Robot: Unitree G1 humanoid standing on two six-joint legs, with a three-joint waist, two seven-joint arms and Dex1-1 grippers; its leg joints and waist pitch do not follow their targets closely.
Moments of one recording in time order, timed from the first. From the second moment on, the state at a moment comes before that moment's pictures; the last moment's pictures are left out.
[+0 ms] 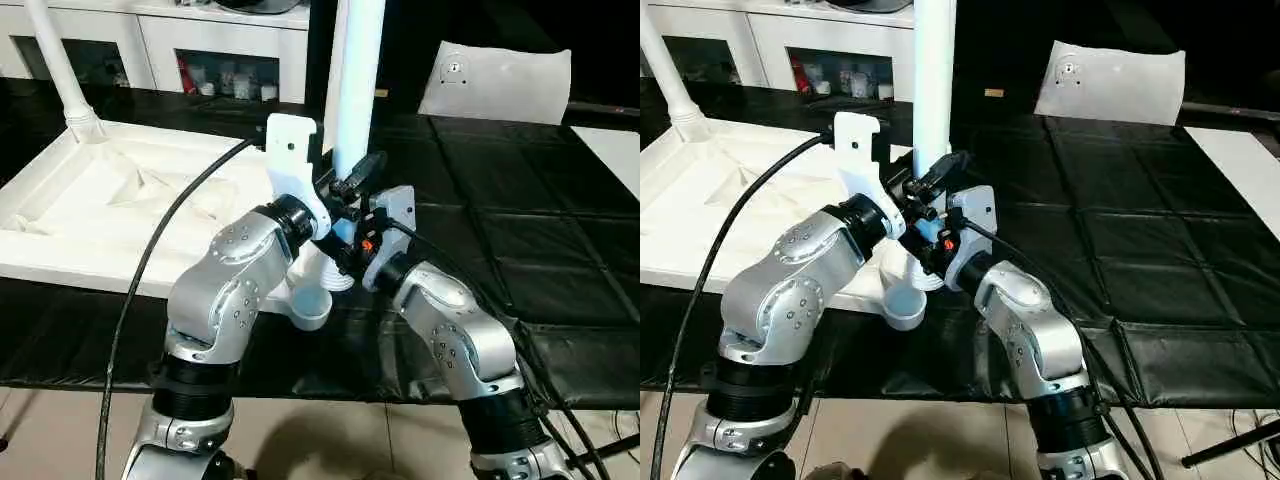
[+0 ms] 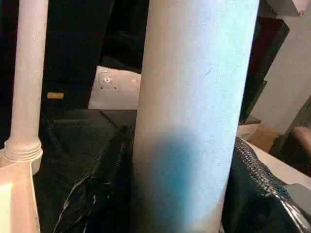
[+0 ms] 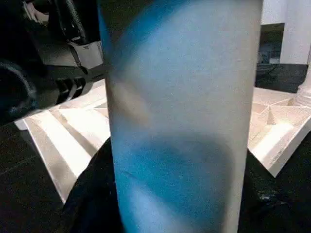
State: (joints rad) left arm -0.56 -0.01 -0.06 -0.16 -0.38 0.64 -0.24; right arm -0.40 -0.02 0.14 0.05 0.33 0.40 0.44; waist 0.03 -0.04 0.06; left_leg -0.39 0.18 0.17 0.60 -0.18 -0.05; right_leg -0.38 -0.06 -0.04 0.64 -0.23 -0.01
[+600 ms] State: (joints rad) left arm -0.68 0.12 0.12 0.02 -0.49 0.66 -0.35; right arm -0.43 -0.19 0.04 -0.05 0.55 0.62 0.64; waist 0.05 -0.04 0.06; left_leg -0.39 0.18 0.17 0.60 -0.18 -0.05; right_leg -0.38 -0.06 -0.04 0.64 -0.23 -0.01
